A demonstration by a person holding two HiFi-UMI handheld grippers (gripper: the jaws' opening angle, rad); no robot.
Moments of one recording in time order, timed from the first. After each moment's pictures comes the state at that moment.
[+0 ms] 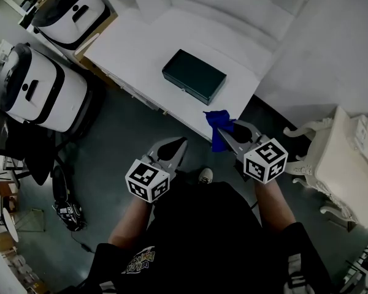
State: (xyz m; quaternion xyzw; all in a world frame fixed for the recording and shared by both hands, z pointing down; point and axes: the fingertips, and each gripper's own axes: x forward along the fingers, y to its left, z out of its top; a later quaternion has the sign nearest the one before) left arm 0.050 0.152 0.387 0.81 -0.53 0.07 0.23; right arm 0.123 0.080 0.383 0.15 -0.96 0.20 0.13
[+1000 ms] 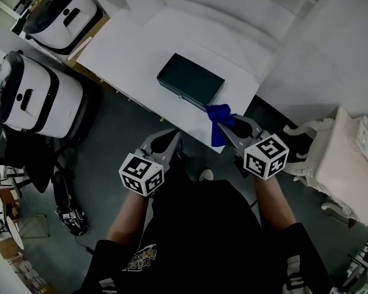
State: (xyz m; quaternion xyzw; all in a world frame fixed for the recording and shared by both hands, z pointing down) left arm 0.011 0.097 0.394 0.81 -0.54 0.07 0.23; right arm 0.108 0.029 0.389 0.18 -0.95 0.22 0.12
